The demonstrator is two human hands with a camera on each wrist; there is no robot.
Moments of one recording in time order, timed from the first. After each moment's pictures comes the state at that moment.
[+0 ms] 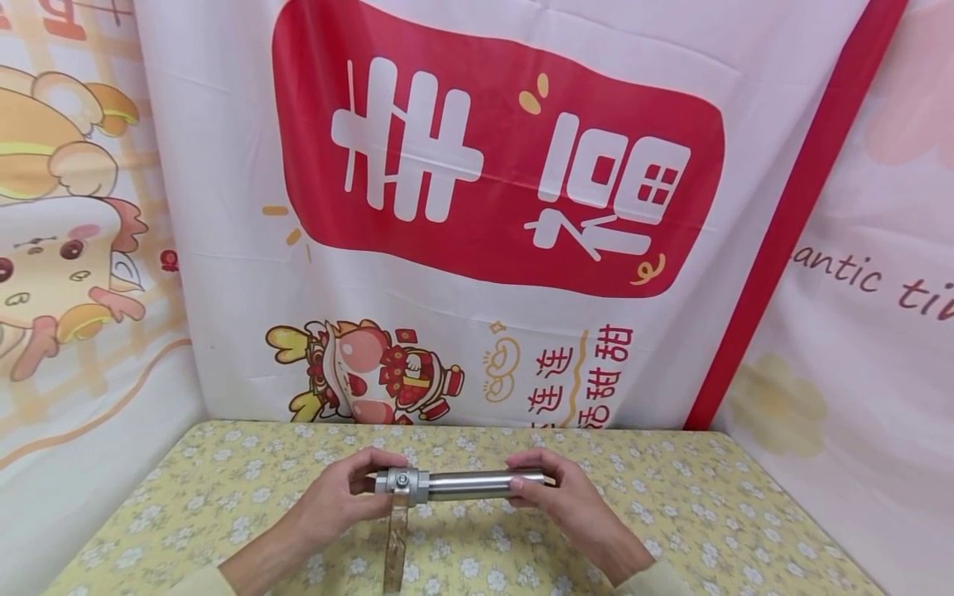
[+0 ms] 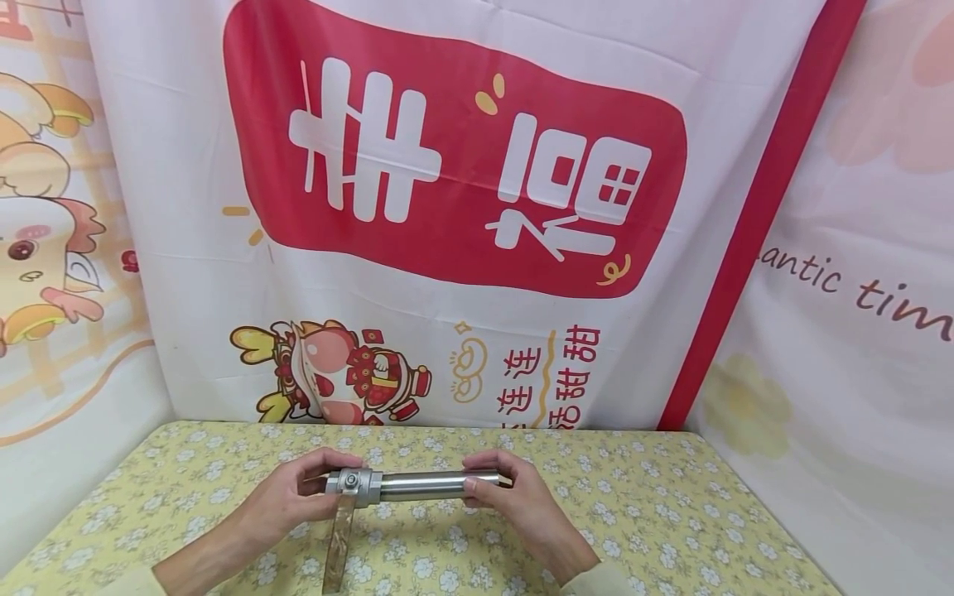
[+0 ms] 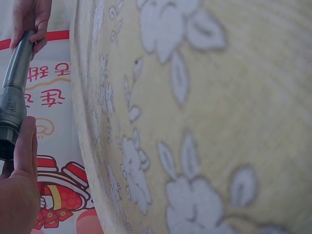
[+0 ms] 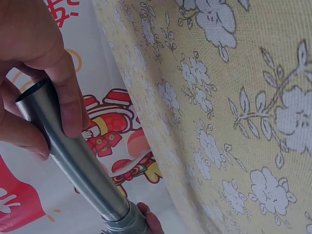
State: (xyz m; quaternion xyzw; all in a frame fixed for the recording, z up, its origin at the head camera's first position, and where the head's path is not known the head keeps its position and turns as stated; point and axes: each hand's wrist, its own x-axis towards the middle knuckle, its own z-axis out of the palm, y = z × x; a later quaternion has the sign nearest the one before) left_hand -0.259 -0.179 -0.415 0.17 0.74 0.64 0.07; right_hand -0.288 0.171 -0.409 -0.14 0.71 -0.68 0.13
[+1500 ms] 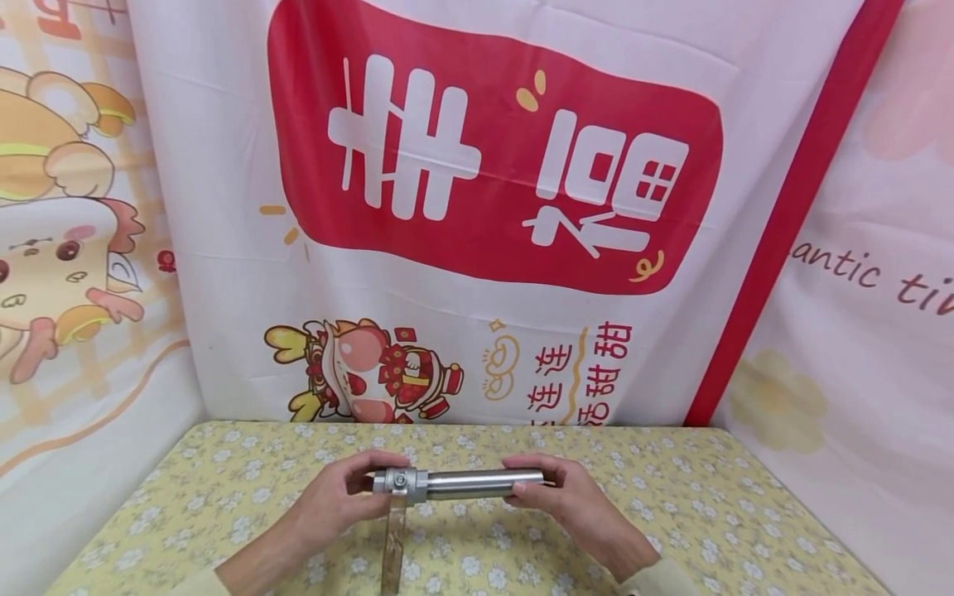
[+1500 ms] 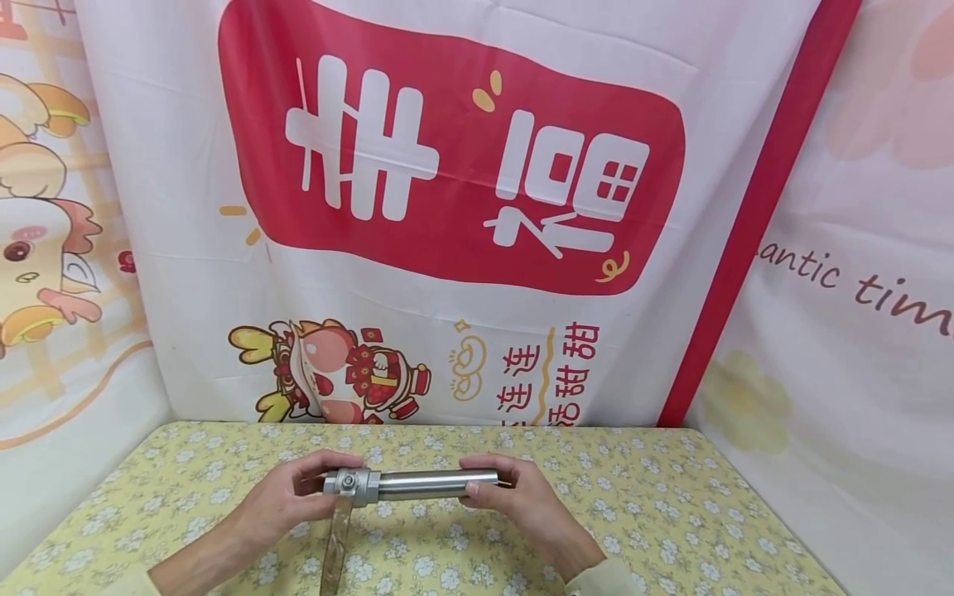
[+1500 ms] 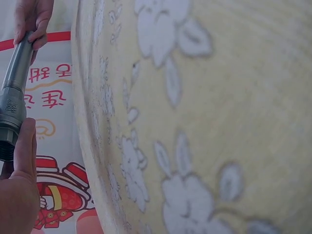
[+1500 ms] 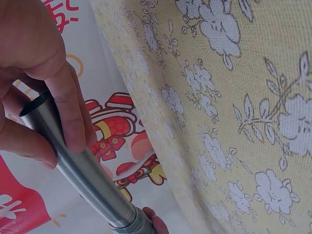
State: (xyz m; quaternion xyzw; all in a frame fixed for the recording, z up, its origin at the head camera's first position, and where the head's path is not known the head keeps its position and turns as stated) left_hand -0.258 -0.180 -0.412 0.17 0.75 0.63 0.07; right_hand -0.286 0.179 -0.409 -0.16 0.71 -0.67 0.16
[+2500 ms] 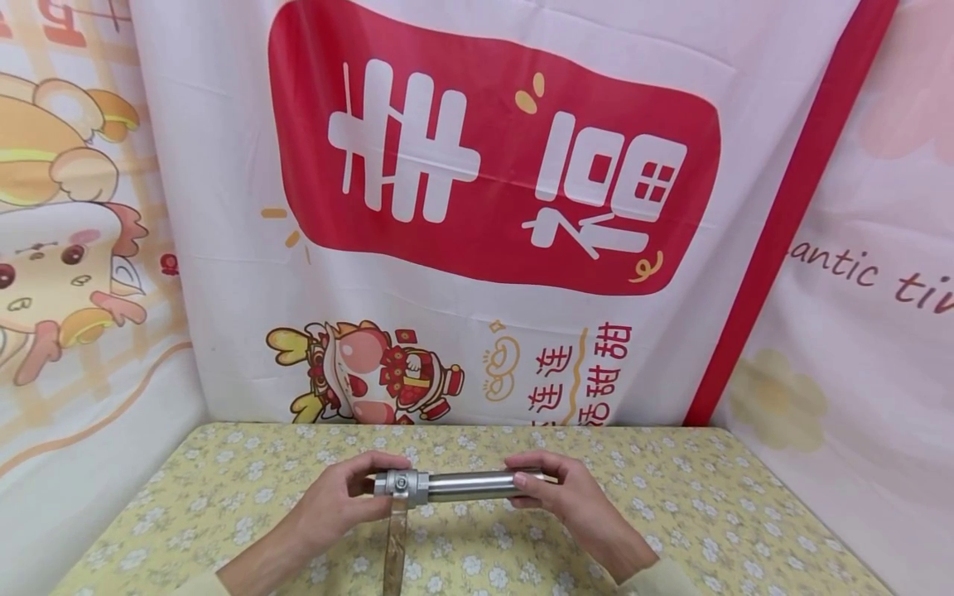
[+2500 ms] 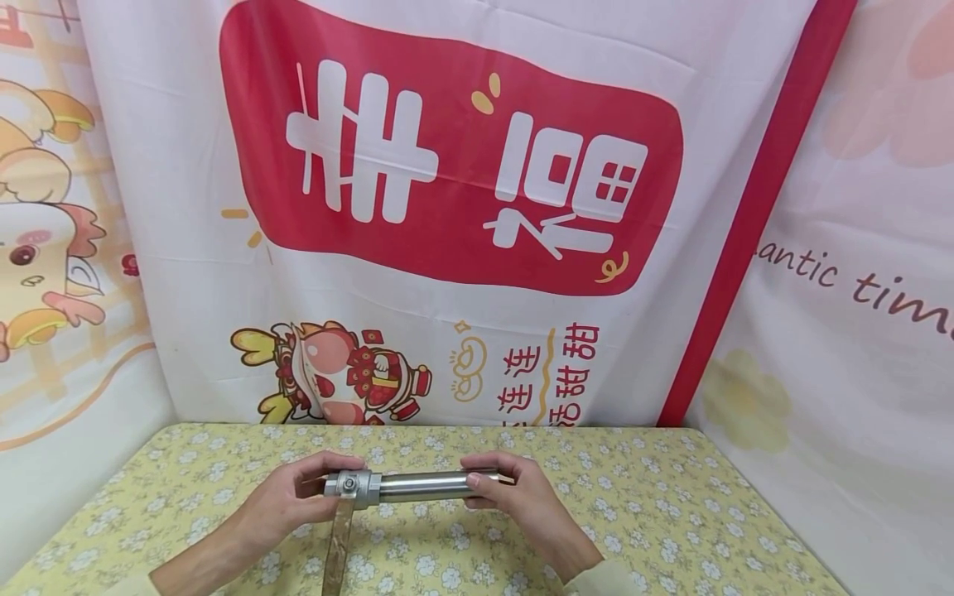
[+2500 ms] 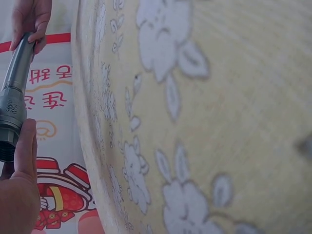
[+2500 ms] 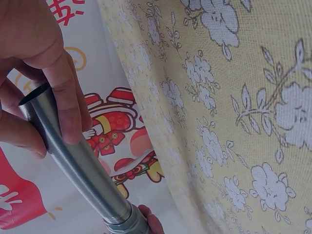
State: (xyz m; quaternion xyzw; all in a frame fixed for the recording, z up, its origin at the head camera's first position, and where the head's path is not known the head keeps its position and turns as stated) left_hand -0.254 -0.179 -0.410 0.17 0.75 0.63 0.07; right_hand -0.283 0.174 -0.402 -0.14 0.70 -0.69 0.14
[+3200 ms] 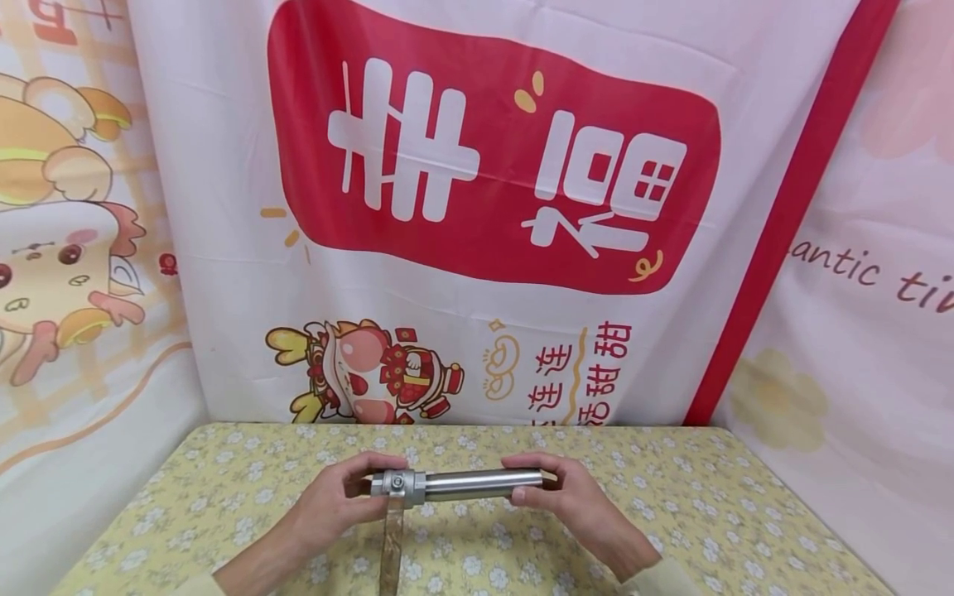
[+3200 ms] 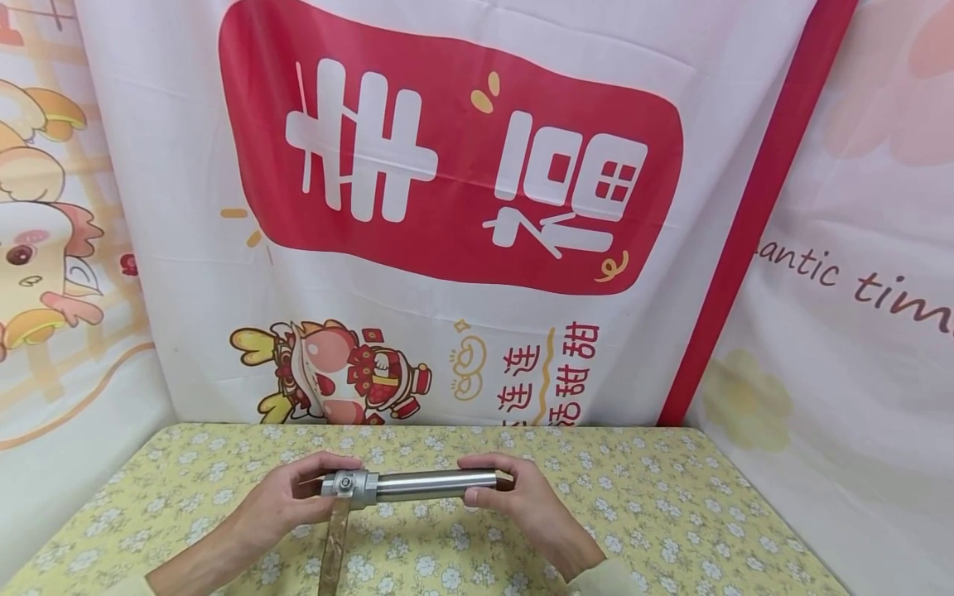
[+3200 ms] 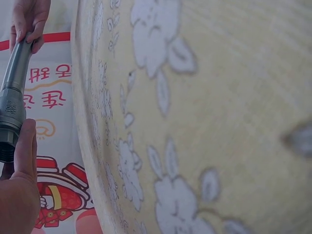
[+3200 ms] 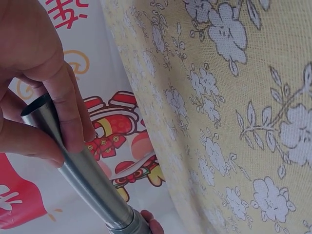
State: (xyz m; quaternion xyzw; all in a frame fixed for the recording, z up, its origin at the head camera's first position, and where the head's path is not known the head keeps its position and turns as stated) left_hand -0.254 -0.183 -0.412 0.17 0.75 0.63 0.06; right_hand -0.284 0.178 -0.401 -0.16 0.73 -0.64 0.14
